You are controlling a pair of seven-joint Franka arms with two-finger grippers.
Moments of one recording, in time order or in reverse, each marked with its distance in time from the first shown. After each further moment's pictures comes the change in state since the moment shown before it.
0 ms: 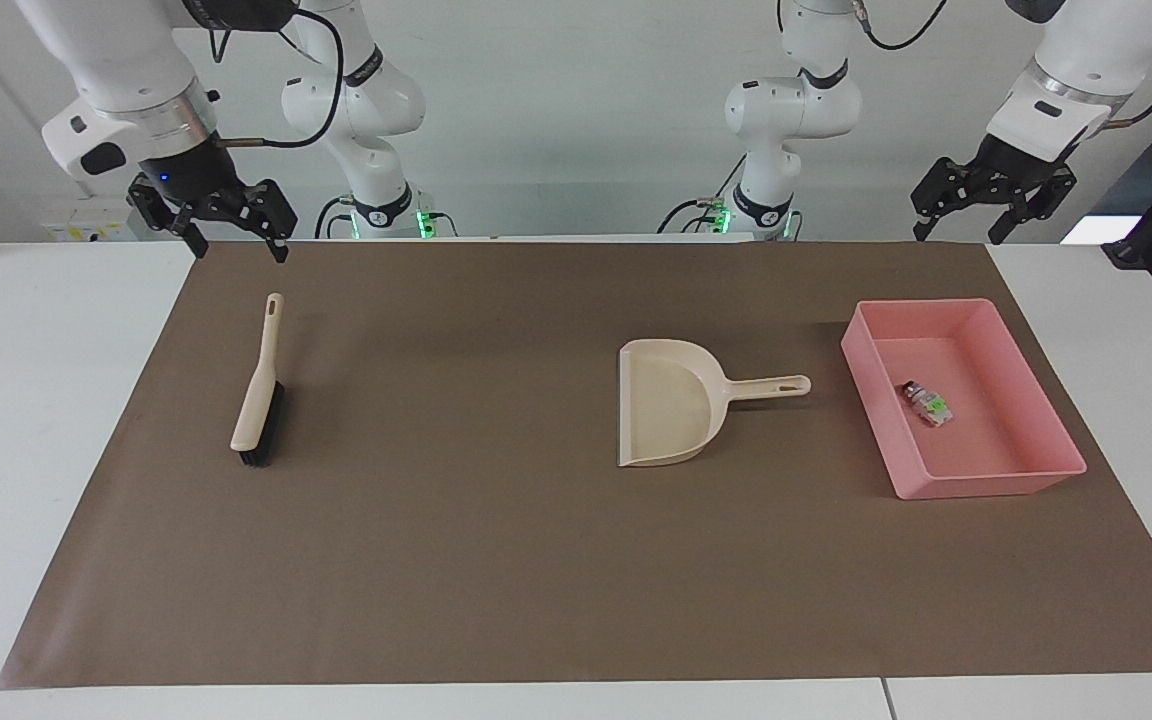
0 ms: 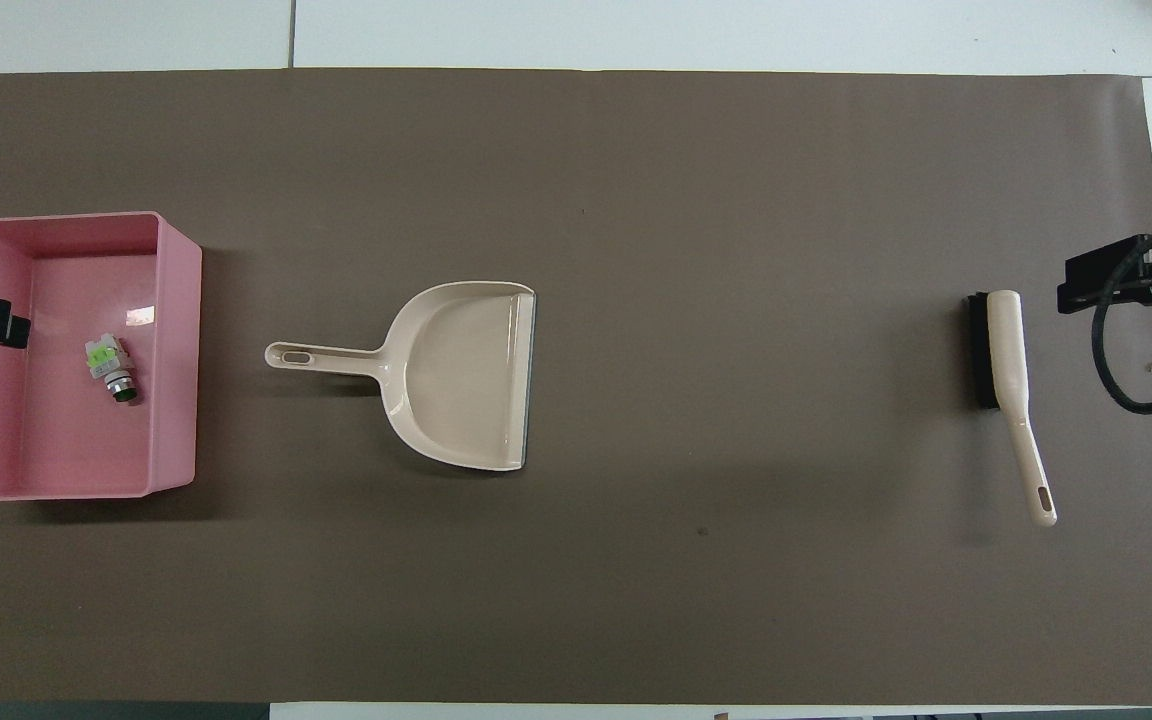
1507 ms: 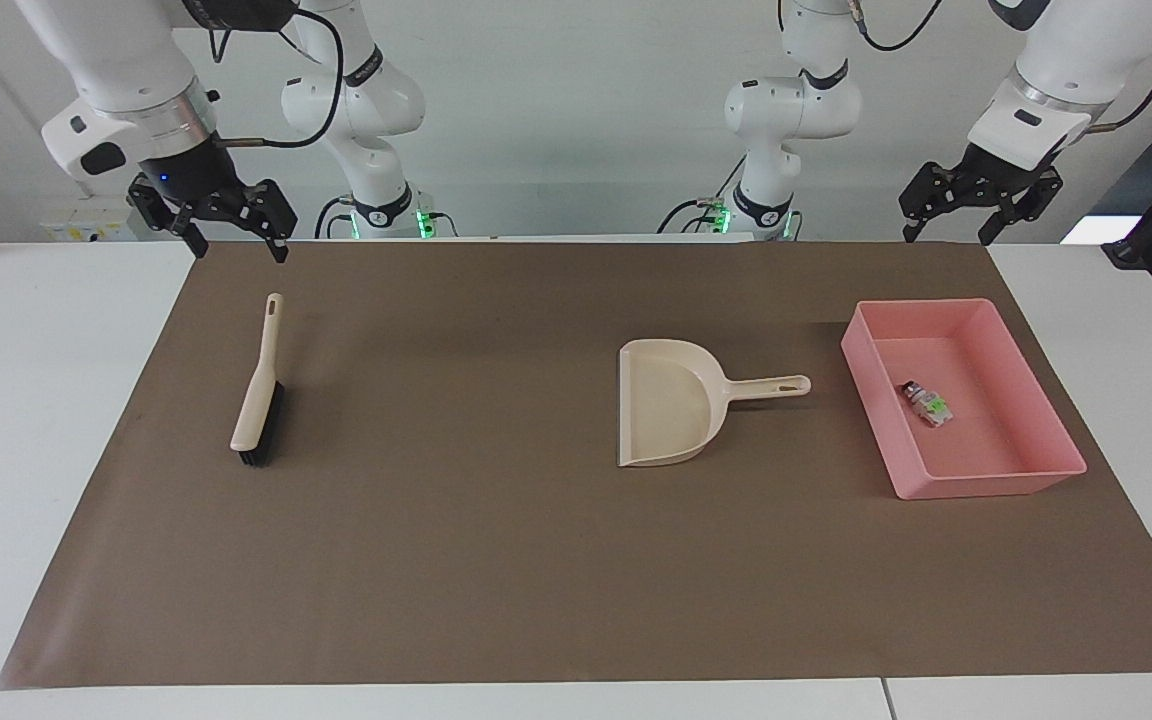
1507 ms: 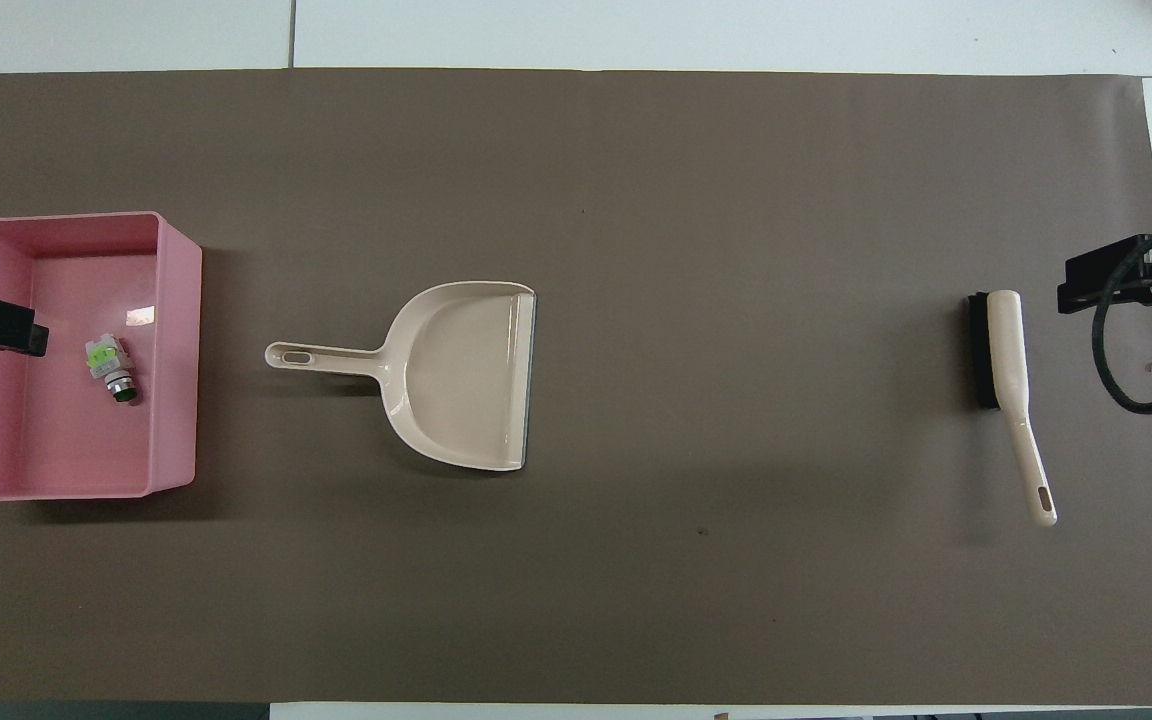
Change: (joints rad) left arm -0.032 -0.008 0.006 -0.025 0.024 0.004 -0.024; right arm 0.000 0.000 0.000 0.000 0.000 0.000 0.000
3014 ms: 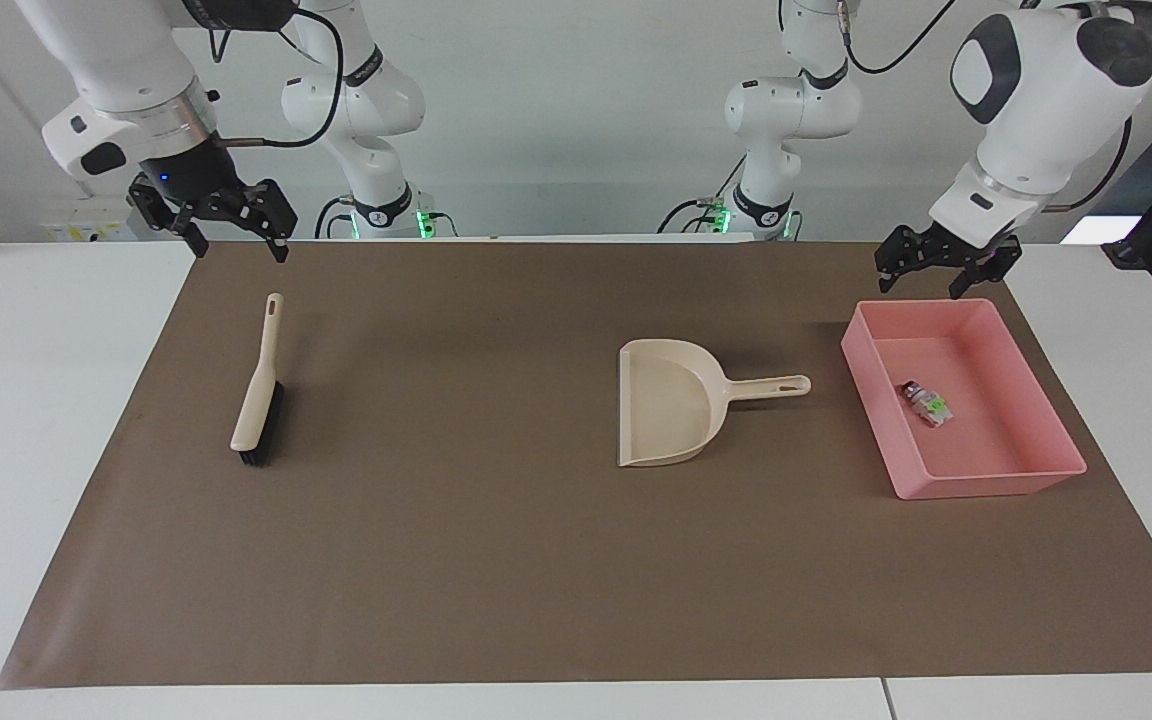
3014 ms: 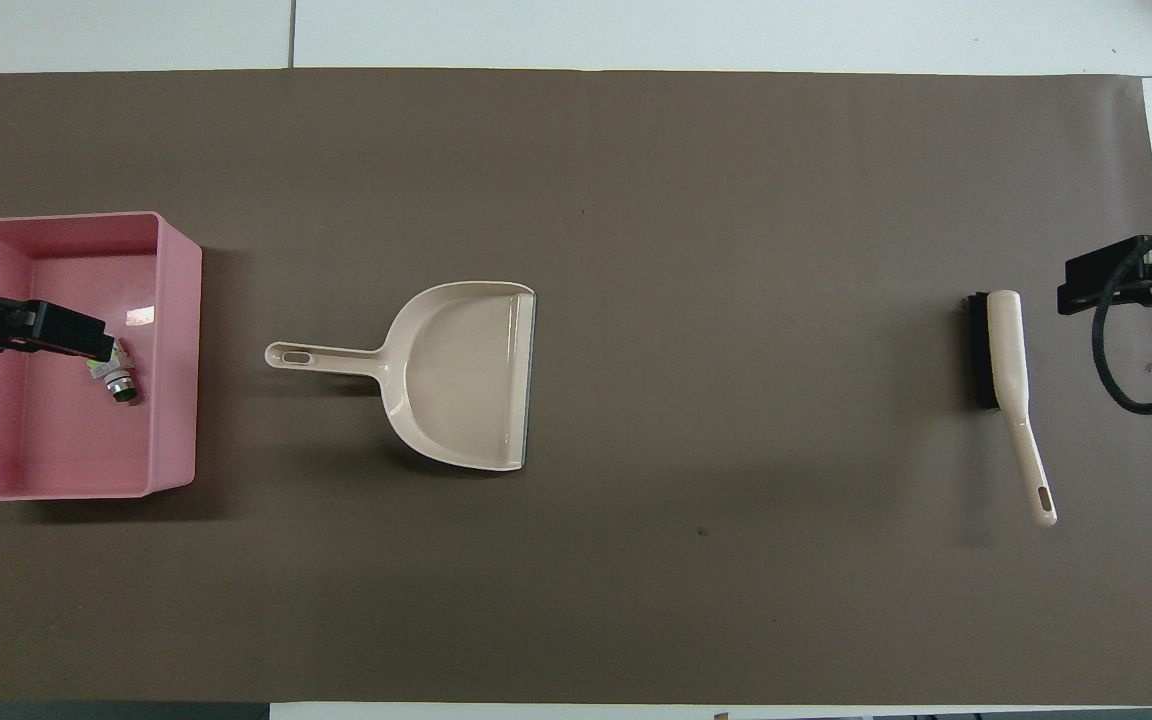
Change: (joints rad) left arm 0.011 0.016 0.002 -0.127 -0.045 0.097 0.039; right arm 0.000 0.000 0.000 0.000 0.000 -0.003 0.000
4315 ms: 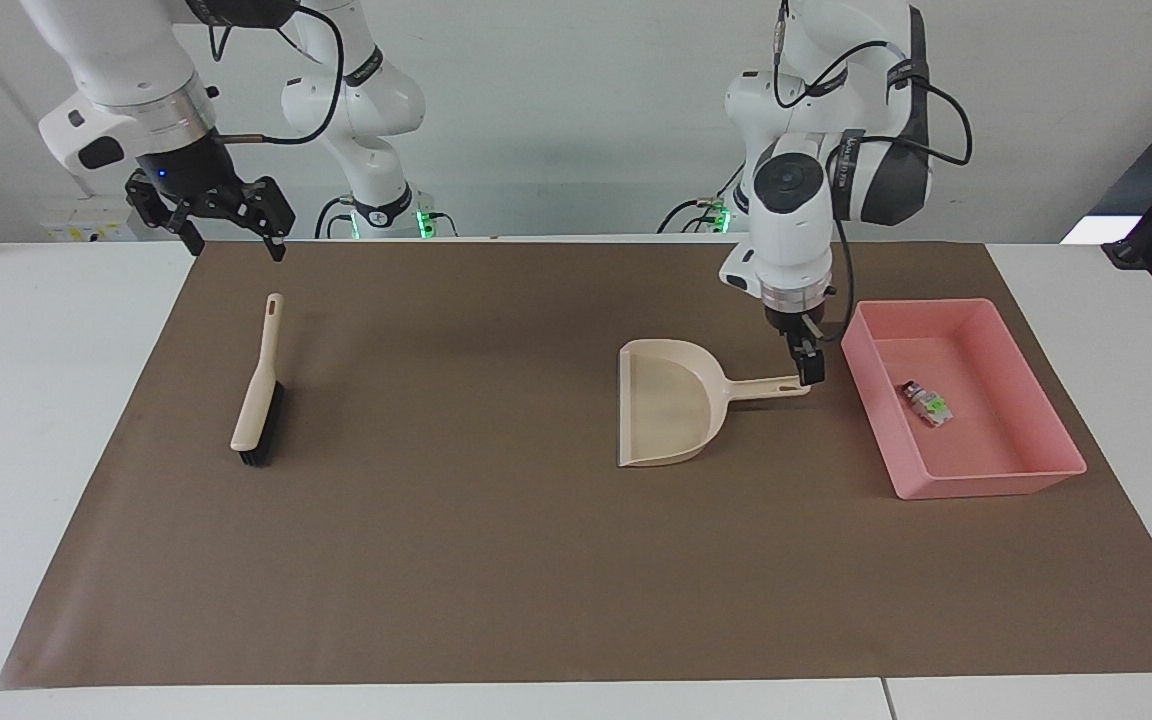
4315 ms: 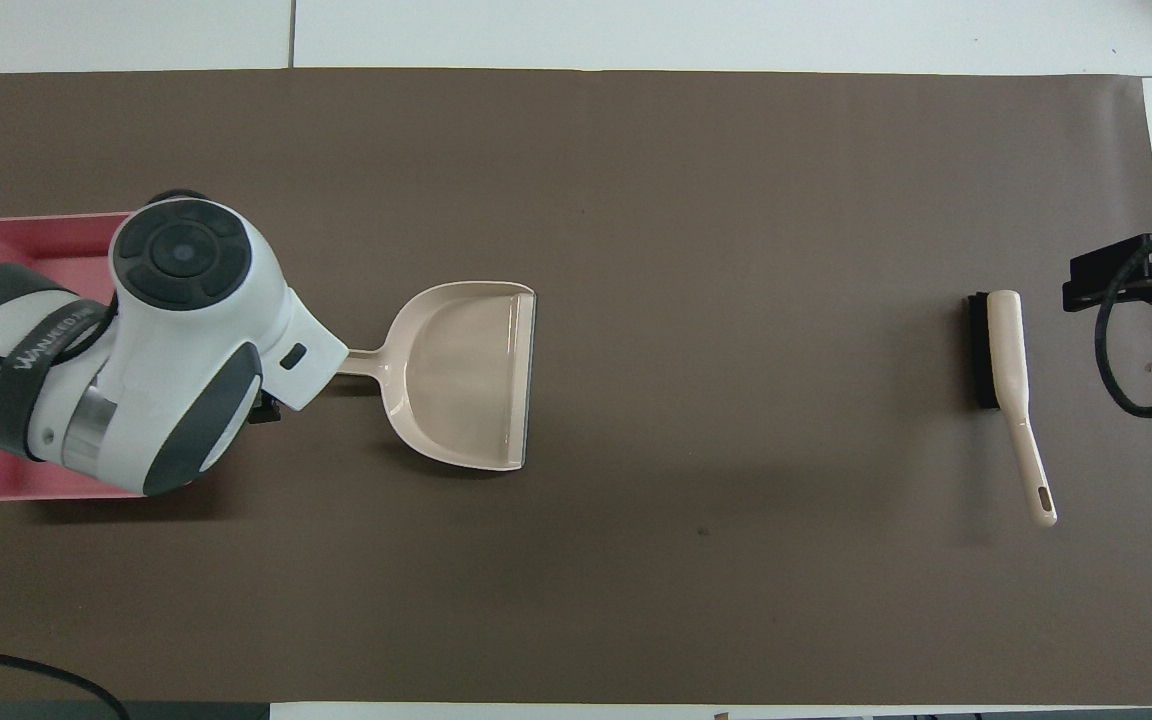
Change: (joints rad) left arm -0.311 0.104 0.009 -0.274 0.295 0.330 0.903; right arm 0.002 -0.004 0.001 0.001 -0.012 0.008 -0.004
